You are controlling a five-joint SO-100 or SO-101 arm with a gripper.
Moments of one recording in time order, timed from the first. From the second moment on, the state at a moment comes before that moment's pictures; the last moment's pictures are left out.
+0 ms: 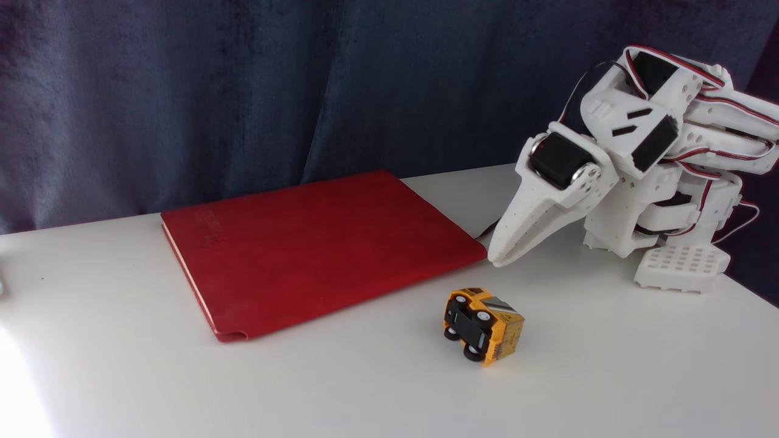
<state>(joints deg) -2.2 192.9 175.4 65.1 -15.8</state>
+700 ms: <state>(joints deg) -5.7 193.0 175.5 66.2 -20.6</state>
